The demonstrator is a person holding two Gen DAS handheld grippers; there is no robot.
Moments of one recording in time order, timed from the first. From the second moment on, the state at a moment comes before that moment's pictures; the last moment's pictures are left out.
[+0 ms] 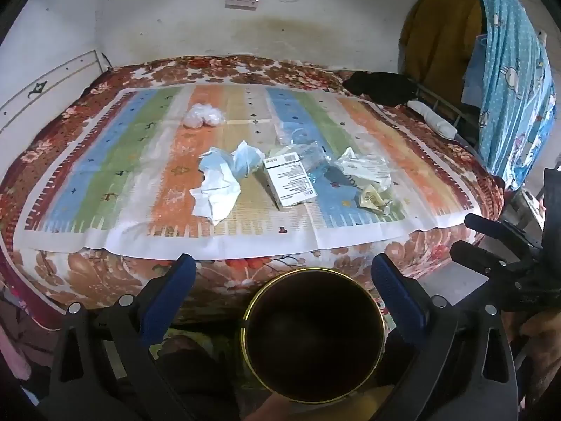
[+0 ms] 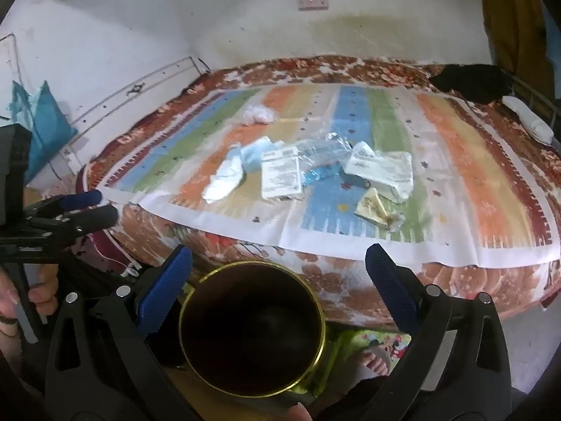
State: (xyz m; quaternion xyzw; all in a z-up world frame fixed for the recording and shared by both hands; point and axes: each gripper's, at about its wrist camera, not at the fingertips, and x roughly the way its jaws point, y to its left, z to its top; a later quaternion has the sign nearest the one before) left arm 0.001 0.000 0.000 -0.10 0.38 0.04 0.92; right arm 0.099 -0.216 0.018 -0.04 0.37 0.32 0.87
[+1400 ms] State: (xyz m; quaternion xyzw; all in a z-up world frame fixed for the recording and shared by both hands) left arm 0.005 0.003 0.006 -0.12 0.37 0.04 0.92; right arm 0.101 -0.211 0.013 -0.06 0.37 0.31 0.87
